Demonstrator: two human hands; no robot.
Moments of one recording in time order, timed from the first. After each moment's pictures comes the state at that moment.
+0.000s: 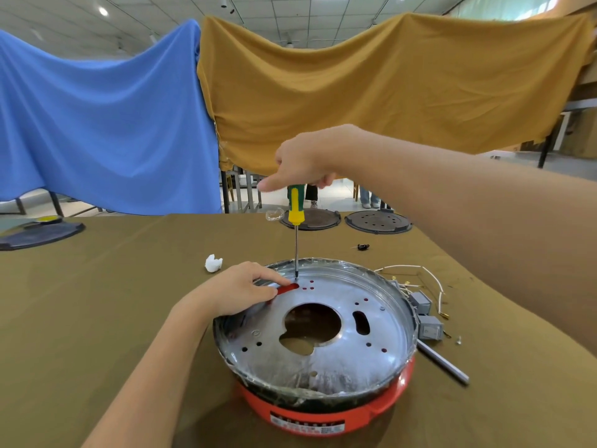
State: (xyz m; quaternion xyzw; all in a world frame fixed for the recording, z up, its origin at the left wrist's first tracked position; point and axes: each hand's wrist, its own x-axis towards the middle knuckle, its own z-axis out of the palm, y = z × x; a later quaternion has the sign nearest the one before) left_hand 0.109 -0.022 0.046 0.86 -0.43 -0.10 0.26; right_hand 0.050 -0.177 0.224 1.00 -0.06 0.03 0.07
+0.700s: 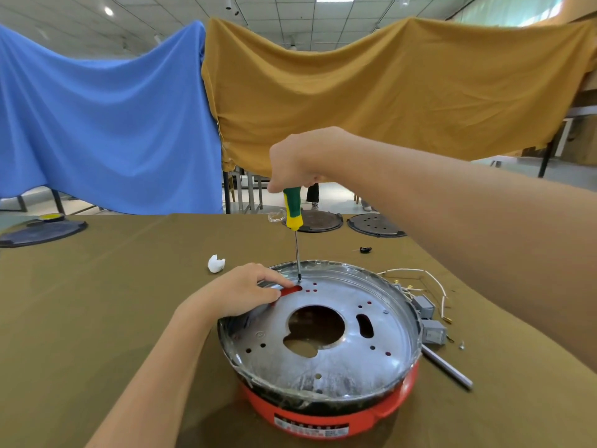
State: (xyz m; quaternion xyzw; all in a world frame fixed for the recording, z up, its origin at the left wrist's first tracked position) left_hand 0.108 -0.021 0.048 0.86 -0.43 -0.11 0.26; right_hand 0.057 -0.155 0.227 0.98 -0.04 0.06 0.18
